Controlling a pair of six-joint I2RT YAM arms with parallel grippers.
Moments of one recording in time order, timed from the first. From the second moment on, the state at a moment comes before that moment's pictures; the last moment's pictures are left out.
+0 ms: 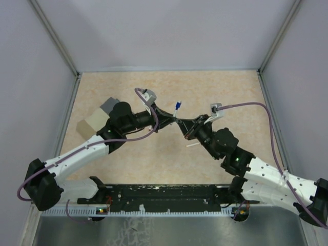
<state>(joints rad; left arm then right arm) -0.76 1.20 0.87 0.35 0.45 -0.32 1.00 0.80 0.62 0.24 0.39 0.68</state>
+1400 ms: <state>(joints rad) -0.75 1.15 0.89 0.43 0.47 -0.31 0.89 1.03 1.12 0.02 0.23 0.40</state>
